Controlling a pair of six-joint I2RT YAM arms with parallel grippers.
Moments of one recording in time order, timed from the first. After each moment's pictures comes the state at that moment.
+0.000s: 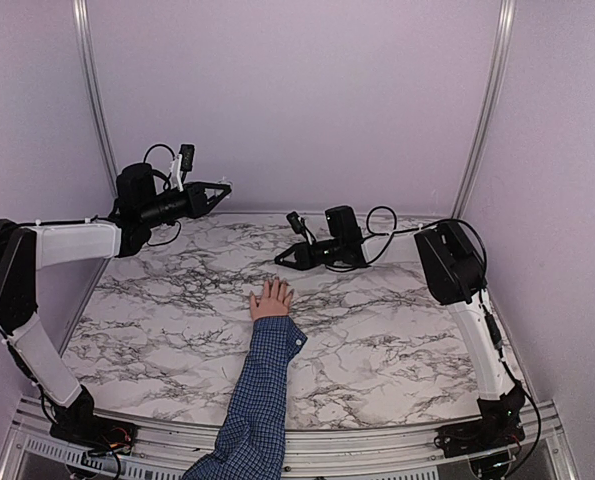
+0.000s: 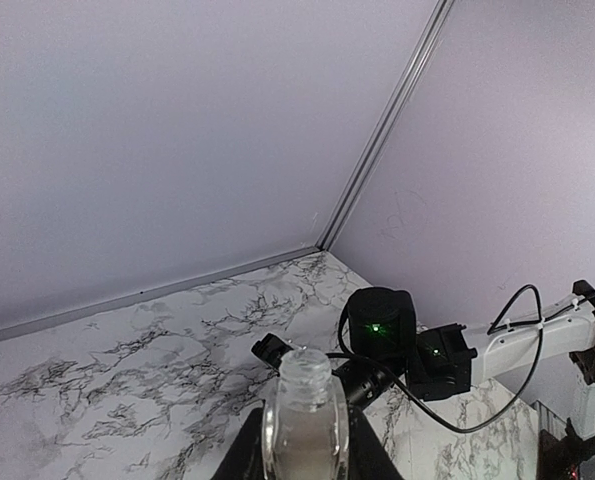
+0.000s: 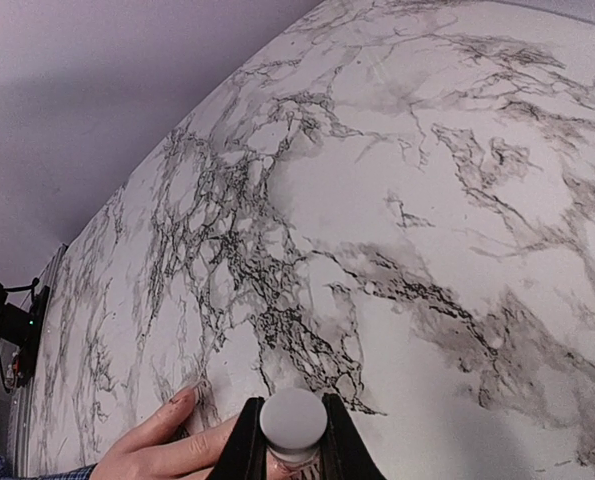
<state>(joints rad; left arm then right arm) -0.34 1.67 1.11 0.53 0.59 -0.40 0.54 2.49 1.80 0.17 -0.83 0.24</state>
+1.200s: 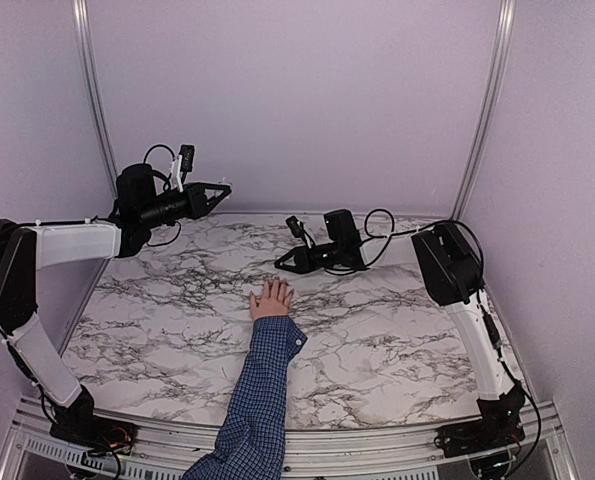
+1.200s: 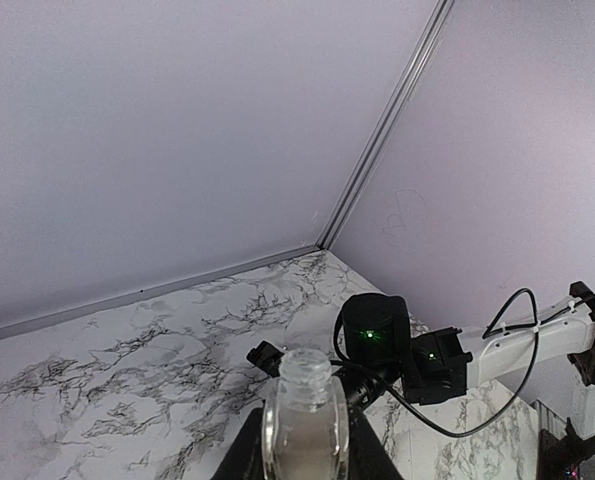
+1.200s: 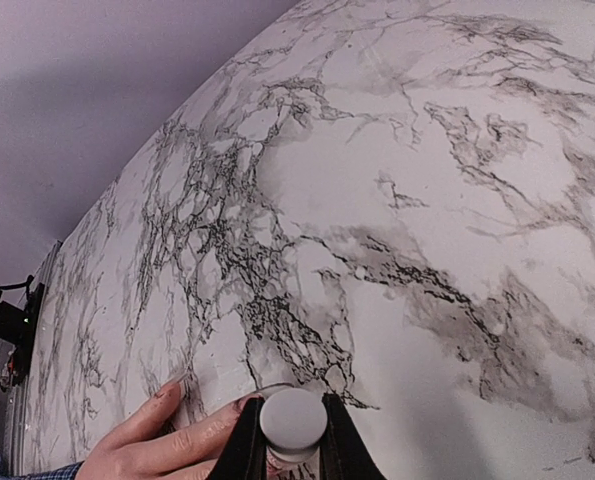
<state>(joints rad) -0.34 1.67 1.10 0.53 0.59 -0.40 0.54 2.50 1.80 0.16 -0.82 0.24</state>
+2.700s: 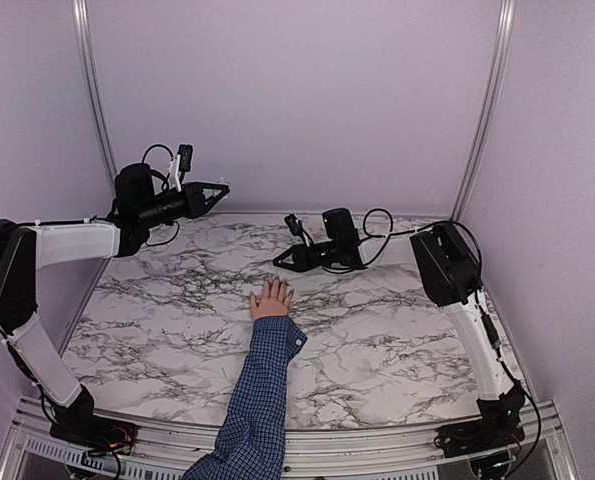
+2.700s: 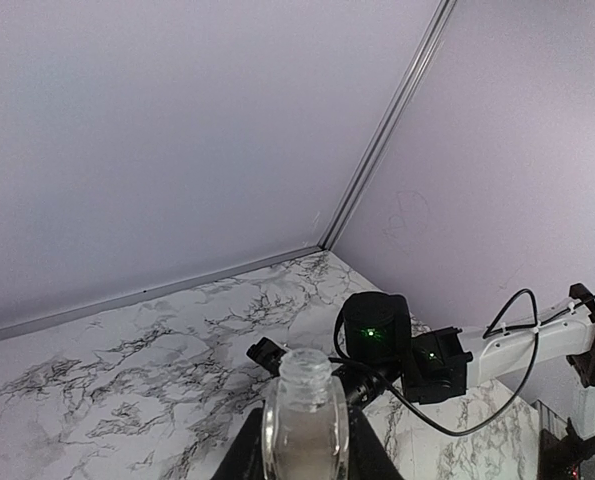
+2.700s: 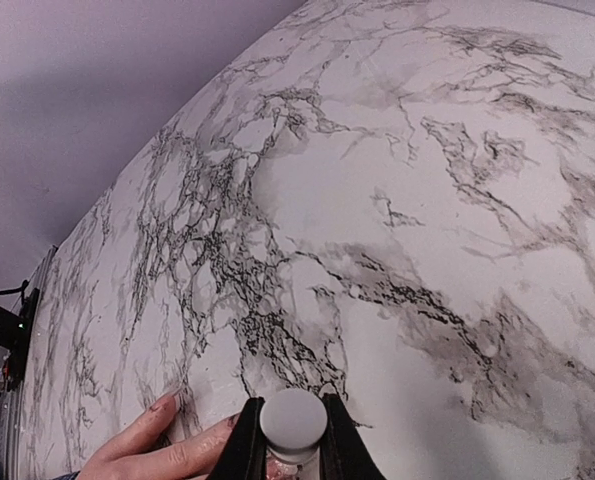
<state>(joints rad) -0.33 1.67 1.10 0.53 0.60 -0.40 0.55 2.52 1.84 0.16 -0.81 0.24</state>
